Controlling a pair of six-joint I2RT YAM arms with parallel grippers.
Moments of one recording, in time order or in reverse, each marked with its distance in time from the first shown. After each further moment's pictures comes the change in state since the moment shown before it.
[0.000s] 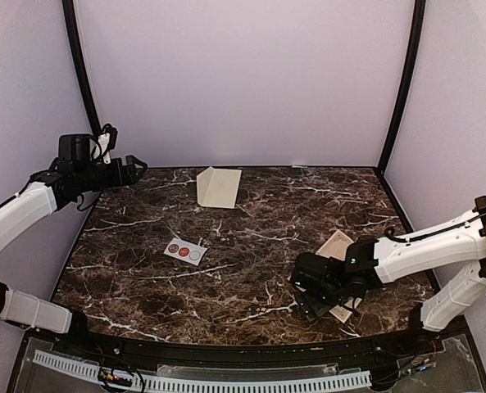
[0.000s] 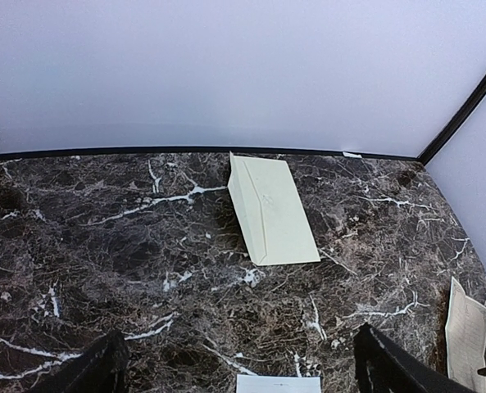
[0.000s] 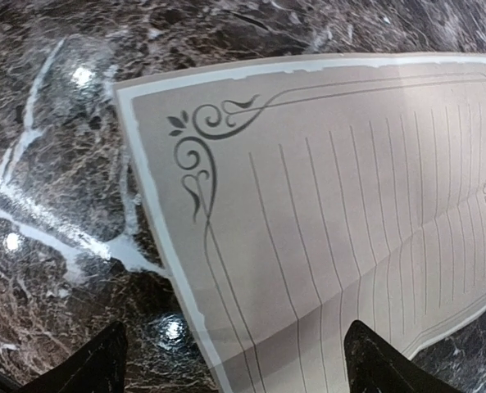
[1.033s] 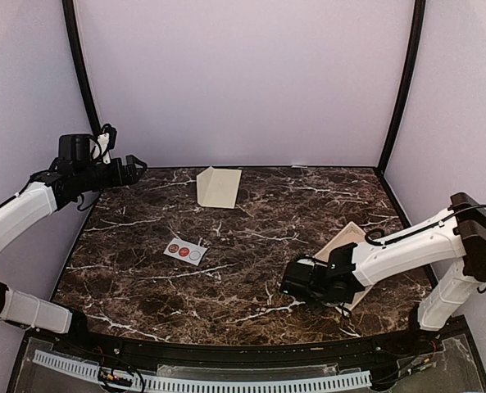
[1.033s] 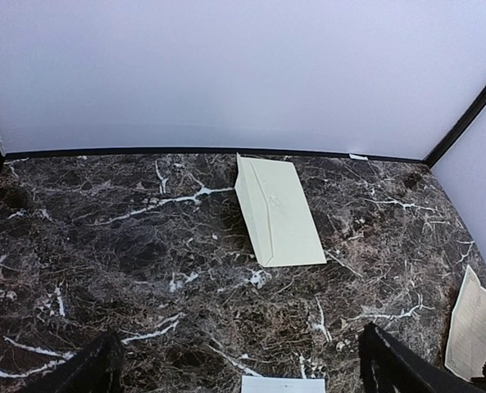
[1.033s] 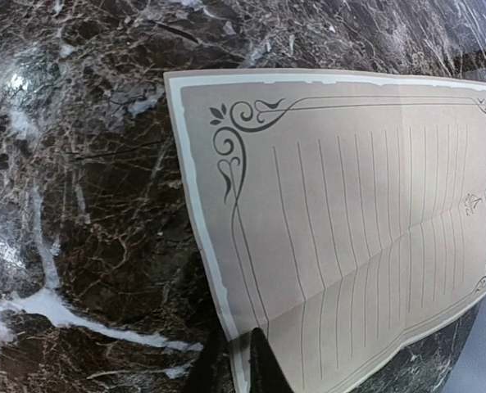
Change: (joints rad) left arm 0.000 0.000 0.000 0.000 -0.019 0.000; right arm 0.014 0.156 0.053 -0.045 0.198 0.034
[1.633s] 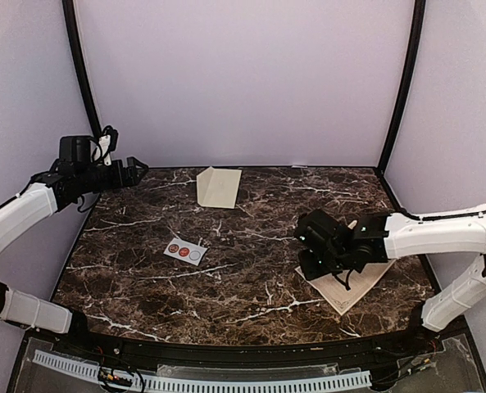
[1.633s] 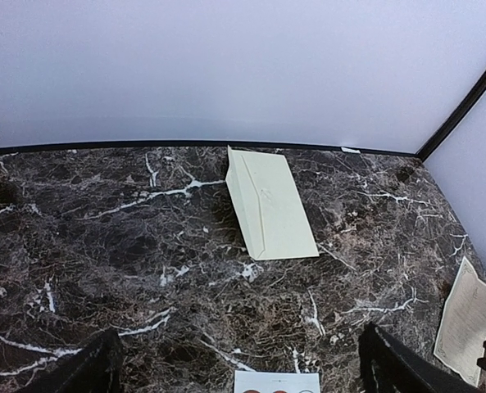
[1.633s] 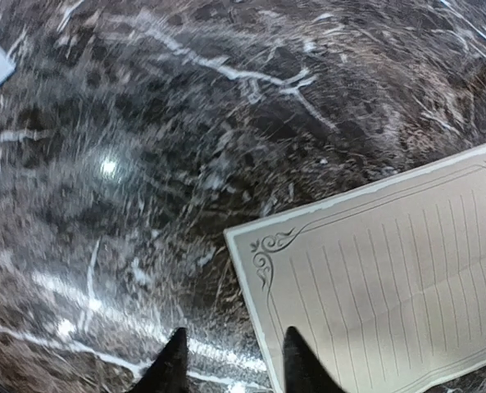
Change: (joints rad) left arm 0.000 0.000 -0.010 0.002 0.025 -0.002; right arm -0.154 -0.186 0.060 0.138 -0.151 -0.032
